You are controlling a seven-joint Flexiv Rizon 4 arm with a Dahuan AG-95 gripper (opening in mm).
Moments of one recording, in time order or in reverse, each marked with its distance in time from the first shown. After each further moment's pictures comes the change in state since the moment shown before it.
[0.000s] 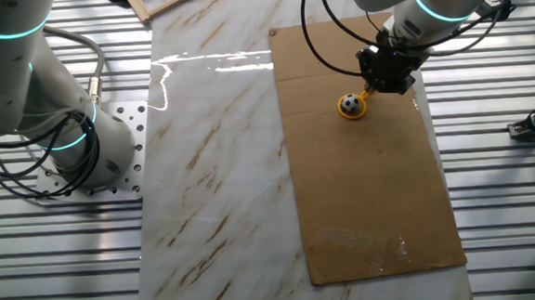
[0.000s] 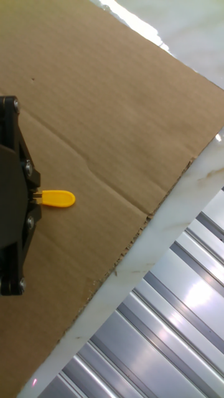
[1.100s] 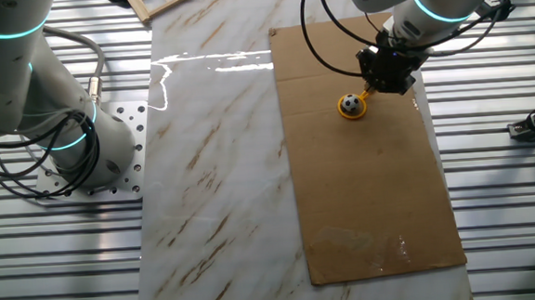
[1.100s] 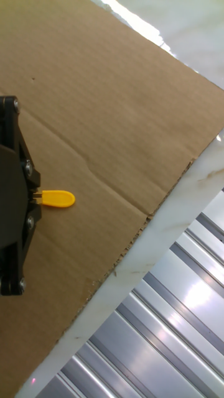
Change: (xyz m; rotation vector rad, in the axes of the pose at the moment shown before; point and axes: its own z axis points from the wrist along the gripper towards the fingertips) arm 0.001 0.000 -0.001 -0.001 -0.017 0.002
